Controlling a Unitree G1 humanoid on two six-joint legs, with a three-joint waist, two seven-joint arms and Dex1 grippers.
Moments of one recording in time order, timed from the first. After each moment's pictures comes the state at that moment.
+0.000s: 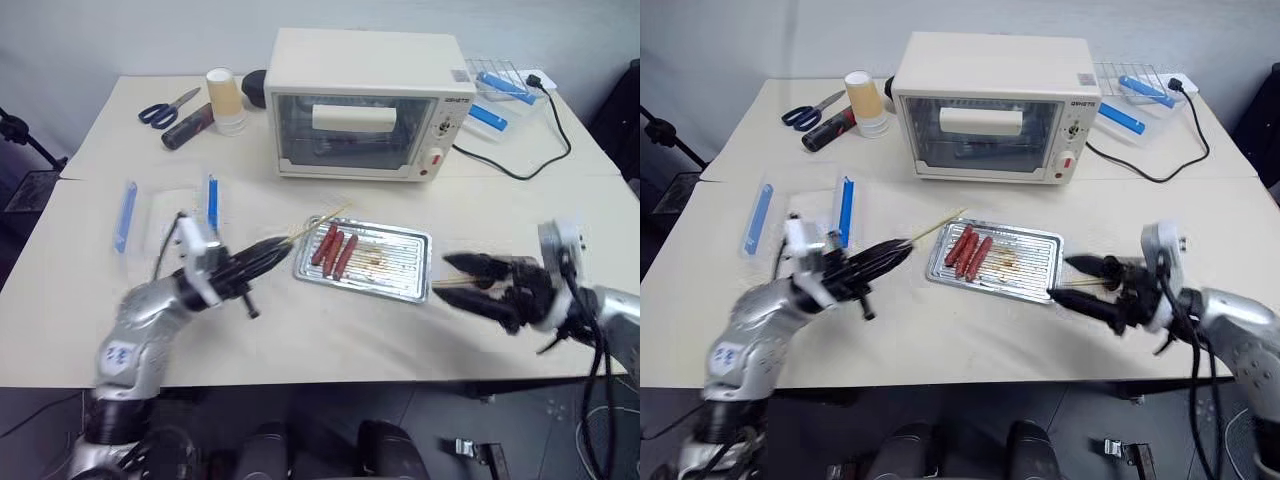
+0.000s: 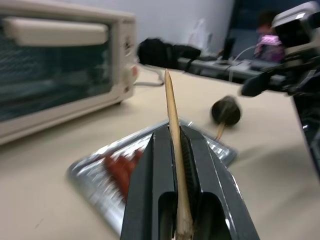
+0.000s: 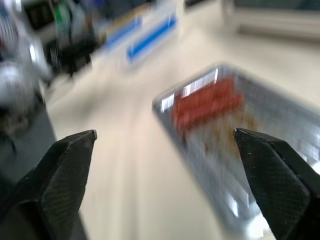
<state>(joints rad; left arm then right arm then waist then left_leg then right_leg) -0.18 0.52 0.19 -0.27 -0.60 0.26 -0.82 -0.05 -0.89 -0.32 -0.34 0.92 0.69 1.03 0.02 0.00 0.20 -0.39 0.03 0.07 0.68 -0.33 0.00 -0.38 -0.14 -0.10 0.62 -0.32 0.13</state>
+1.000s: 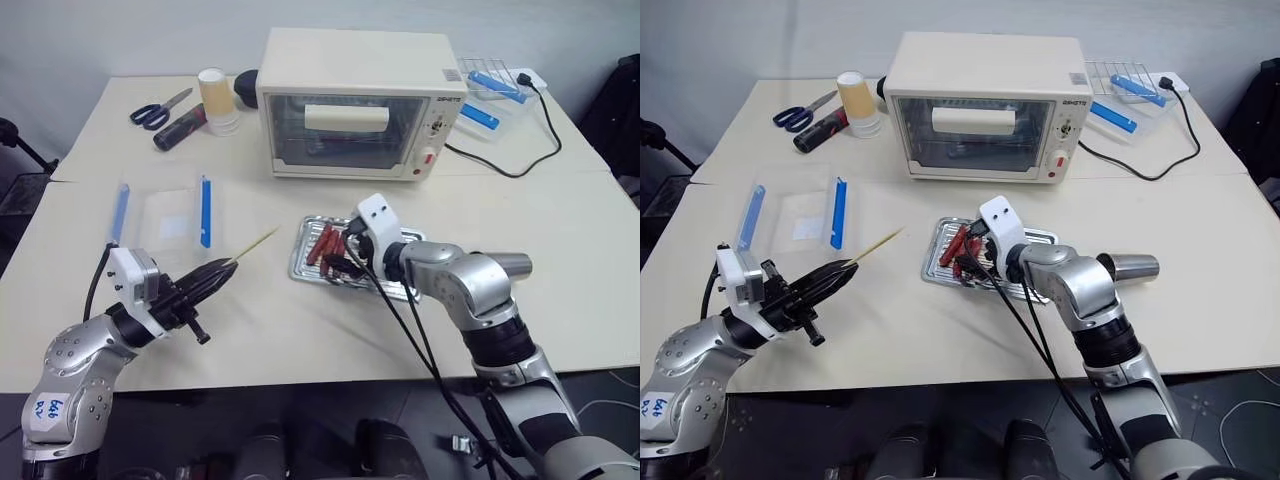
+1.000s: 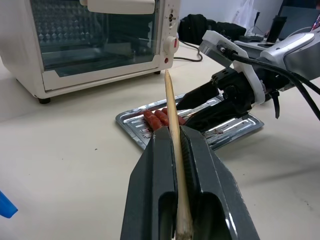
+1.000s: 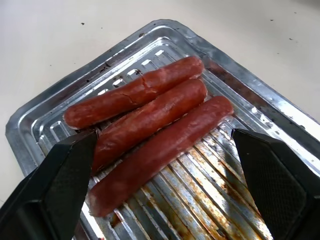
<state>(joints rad) 0.01 0.55 0.33 -0.39 -0.64 0.31 -0.77 -0.73 -0.33 0.23 -0.07 0.34 1.01 0.33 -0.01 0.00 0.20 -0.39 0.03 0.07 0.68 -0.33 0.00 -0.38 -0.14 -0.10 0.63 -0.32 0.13</state>
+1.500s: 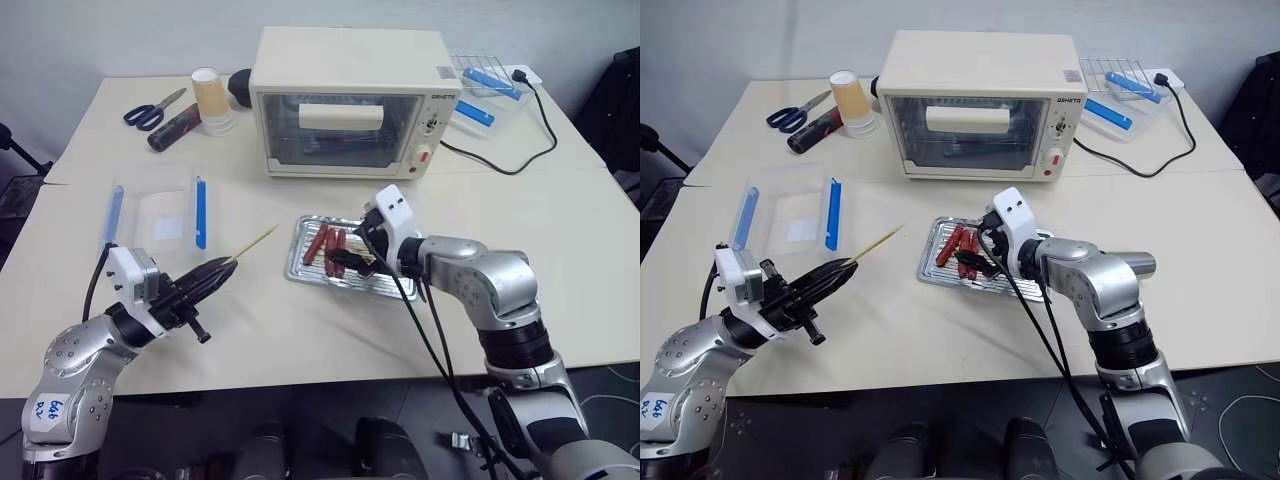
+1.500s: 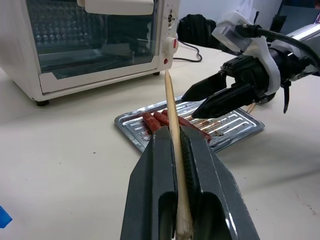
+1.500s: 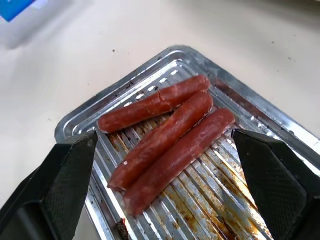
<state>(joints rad) 0.01 0.55 0.33 -0.39 -0.64 0.31 -0.76 -0.70 -0.36 0.12 -0.13 0.42 1.03 0.48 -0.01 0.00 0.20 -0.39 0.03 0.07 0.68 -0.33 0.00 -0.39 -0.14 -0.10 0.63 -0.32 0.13</state>
